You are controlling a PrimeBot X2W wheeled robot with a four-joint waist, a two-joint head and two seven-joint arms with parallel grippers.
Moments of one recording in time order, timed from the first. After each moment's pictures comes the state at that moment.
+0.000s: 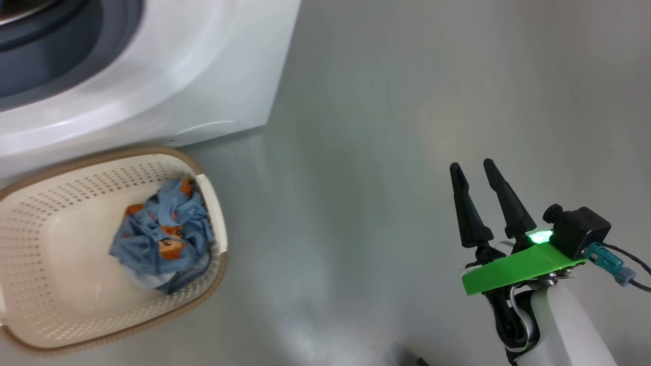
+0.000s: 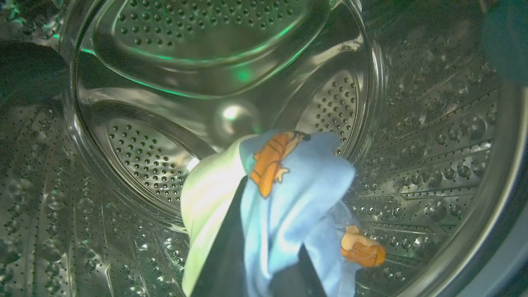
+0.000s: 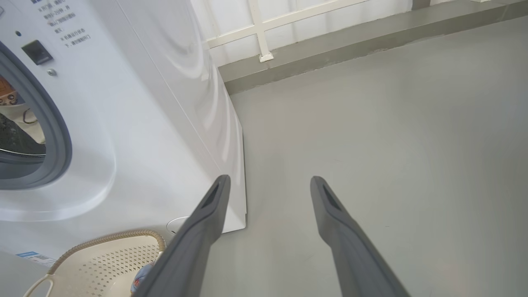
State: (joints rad) left arm -1.18 0.34 0.05 0.75 -0.17 -0.12 -0.26; right arm -0.31 -0.05 0.10 0.21 0.44 0.13 -0.26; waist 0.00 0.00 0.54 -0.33
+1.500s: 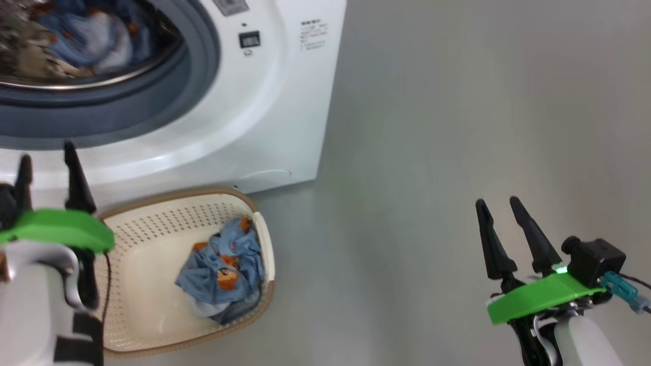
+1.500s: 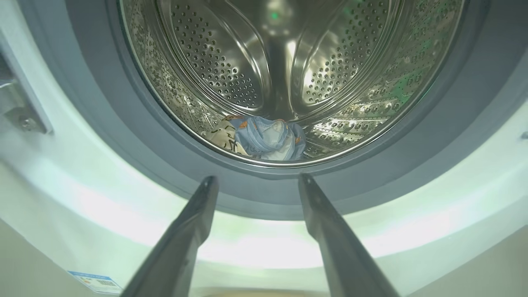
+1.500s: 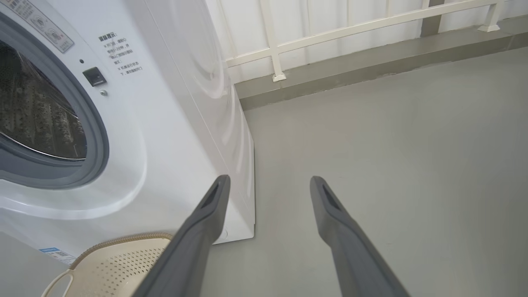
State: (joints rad) left arm -0.61 0.10 0.23 0.64 -0.16 -0.13 -0.26; right arm -0.22 -0.10 0.05 0.24 0.40 0.13 -0.26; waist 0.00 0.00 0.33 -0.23
